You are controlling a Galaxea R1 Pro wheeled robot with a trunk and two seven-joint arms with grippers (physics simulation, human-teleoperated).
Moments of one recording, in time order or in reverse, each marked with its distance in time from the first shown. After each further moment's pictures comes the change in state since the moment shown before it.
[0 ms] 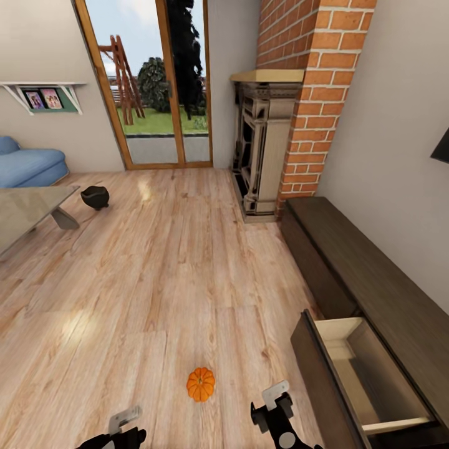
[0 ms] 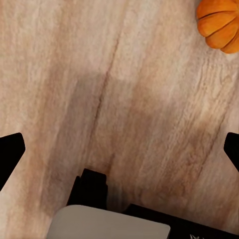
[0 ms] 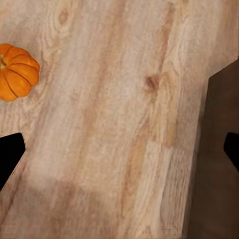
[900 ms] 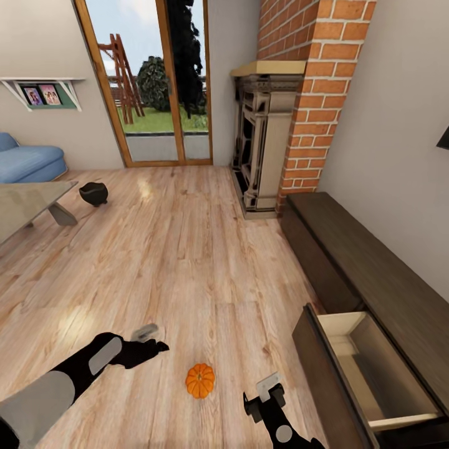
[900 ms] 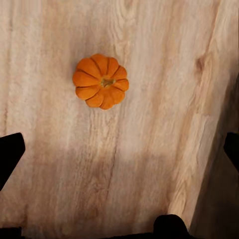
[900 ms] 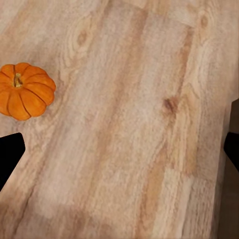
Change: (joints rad) left arm -0.222 0.177 0.116 -0.446 -0.003 0.544 -0.061; right arm -0.001 -0.004 0.024 -0.058 0.014 -0.035 0.043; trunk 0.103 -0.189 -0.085
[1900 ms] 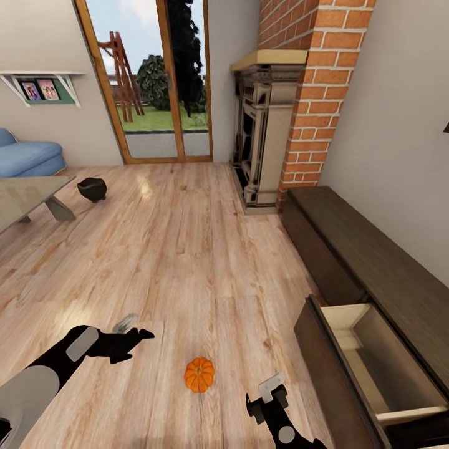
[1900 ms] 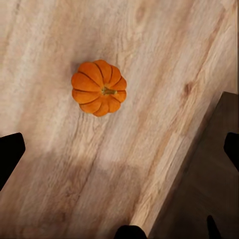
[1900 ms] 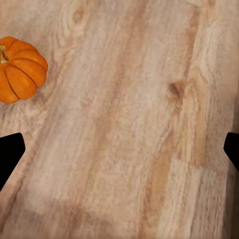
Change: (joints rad) left arm -0.019 0.041 0.366 0.044 -0.112 0.175 -0.048; right arm 0.000 -0.009 -0.001 0.010 -0.002 -0.001 0.000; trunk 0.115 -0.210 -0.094
